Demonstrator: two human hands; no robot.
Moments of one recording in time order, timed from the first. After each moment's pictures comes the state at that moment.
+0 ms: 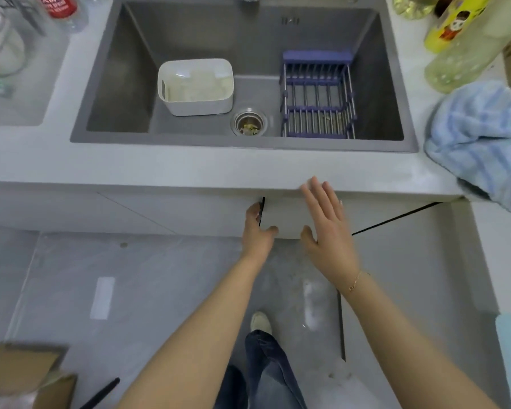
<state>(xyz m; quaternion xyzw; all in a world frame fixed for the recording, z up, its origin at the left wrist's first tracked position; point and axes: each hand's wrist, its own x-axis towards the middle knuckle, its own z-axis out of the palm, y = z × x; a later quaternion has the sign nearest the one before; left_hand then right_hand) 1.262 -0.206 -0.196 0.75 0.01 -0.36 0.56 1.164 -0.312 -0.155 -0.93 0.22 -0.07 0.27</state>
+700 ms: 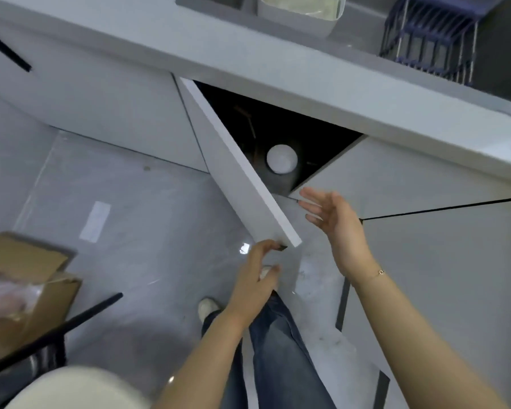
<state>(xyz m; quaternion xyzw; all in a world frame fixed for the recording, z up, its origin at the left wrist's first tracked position) 1.163 0.023 -0.236 0.70 -0.02 -0.38 0.60 1.187 -0.150 -0.173 -0.62 0.37 0.04 0.69</state>
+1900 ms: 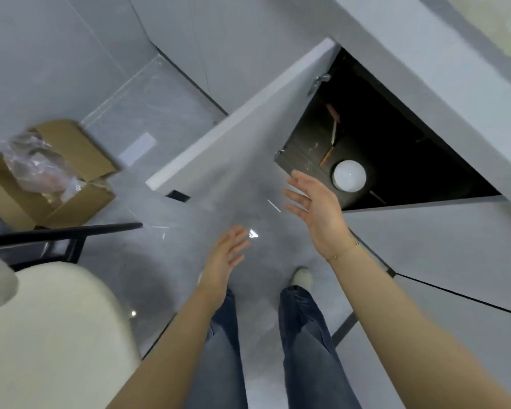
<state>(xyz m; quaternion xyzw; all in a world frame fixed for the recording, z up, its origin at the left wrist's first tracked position) 1.171 0.122 -0.293 0.50 0.36 -0.24 0.75 1.278 -0.034 -0.222 -0.60 0.33 0.23 0.70</state>
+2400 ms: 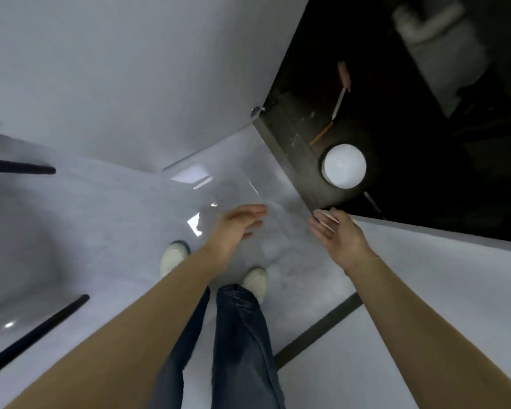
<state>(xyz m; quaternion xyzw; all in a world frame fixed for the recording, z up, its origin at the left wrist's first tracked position) 1.240 -0.031 -0.478 0.51 0.37 -0.30 0.71 1.296 -0.236 -0.487 -0.53 0.50 0.28 0.63</state>
